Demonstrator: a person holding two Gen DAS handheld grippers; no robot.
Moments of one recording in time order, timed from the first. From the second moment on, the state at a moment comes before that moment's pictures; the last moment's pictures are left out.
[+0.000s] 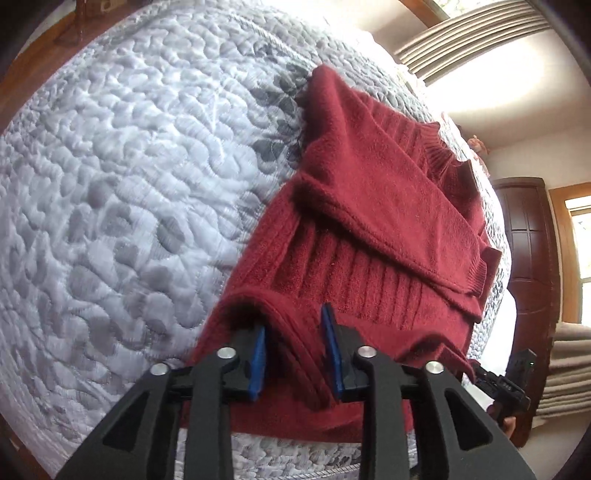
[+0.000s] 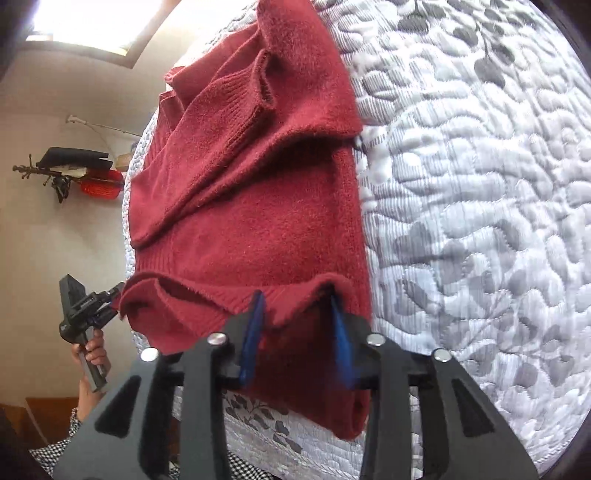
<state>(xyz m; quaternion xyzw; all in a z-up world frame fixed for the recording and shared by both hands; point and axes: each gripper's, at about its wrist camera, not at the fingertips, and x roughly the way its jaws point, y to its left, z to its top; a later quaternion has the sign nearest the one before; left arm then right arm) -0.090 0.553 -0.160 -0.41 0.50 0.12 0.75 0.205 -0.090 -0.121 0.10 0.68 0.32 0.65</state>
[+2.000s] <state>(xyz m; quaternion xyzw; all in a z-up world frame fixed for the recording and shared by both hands) -0.045 0.495 -0.137 -0.17 0.50 0.06 0.85 0.205 -0.052 -0.095 -0.05 0.61 0.40 0.69</state>
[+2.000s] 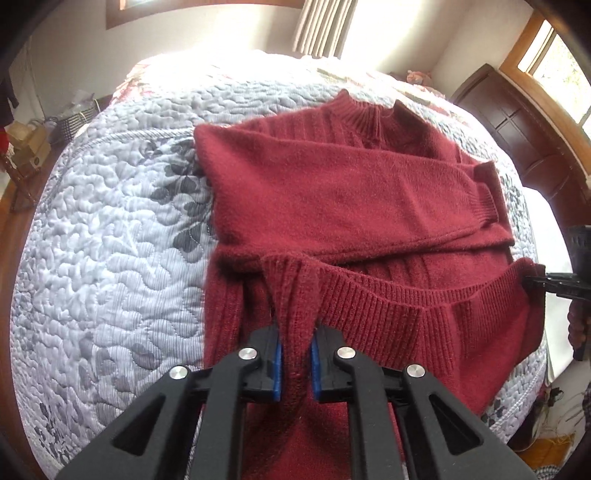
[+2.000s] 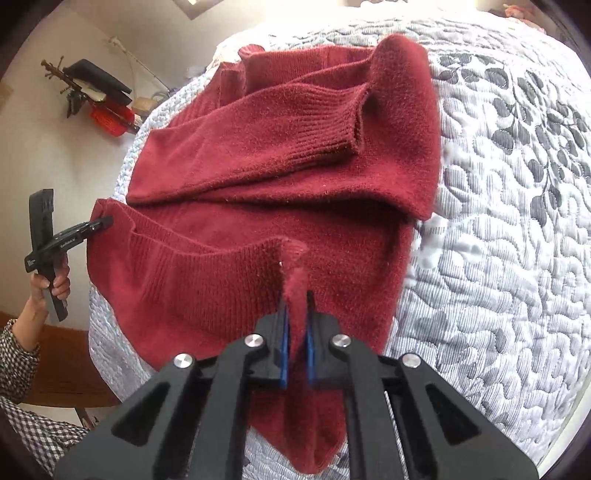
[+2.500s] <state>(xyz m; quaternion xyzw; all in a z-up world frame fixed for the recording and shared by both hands) 0.036 0.552 -0.083 -0.20 0.42 0.10 0.88 0.301 -0.013 -0.045 -0.03 0.56 0.39 0.73</state>
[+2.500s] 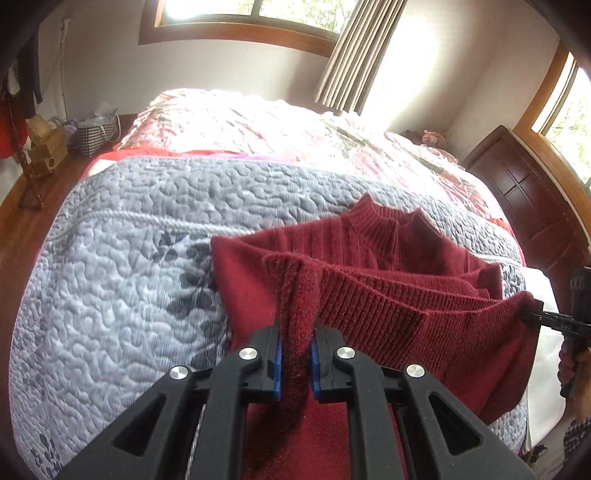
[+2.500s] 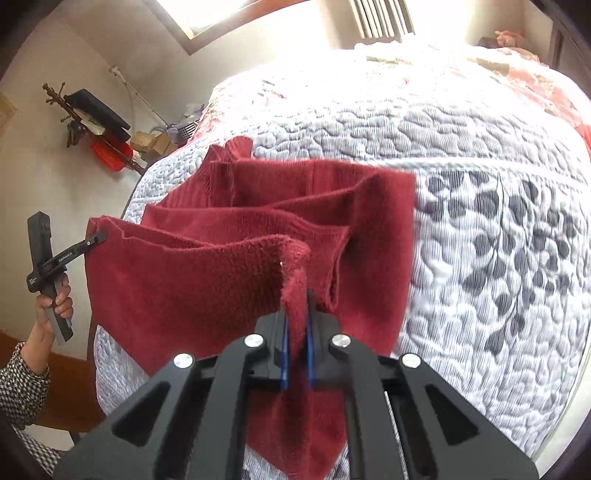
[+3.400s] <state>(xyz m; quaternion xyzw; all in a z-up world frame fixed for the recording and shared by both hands) 0.139 0.604 -0.157 -0.22 0.49 0.16 0.82 0.403 0.037 -0.094 -0.01 0.60 0.33 0.73</state>
